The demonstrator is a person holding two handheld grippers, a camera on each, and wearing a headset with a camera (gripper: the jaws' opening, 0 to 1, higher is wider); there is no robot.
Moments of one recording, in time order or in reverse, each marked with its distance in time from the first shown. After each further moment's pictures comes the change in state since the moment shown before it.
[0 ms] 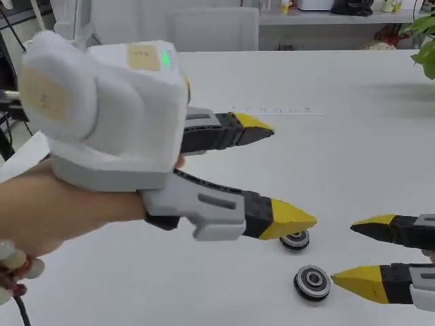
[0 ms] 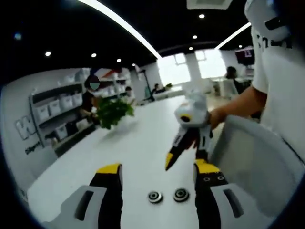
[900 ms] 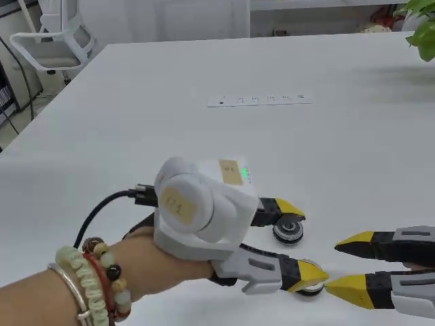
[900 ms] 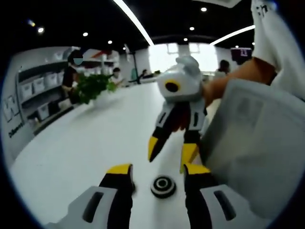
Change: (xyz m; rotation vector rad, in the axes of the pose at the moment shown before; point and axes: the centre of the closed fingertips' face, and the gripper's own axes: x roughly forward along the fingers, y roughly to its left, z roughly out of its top) left arm 0.065 -0.032 -0.104 -0.110 0.127 -0.157; right arm 0.019 -0.008 -0.046 0.031 0.087 0.050
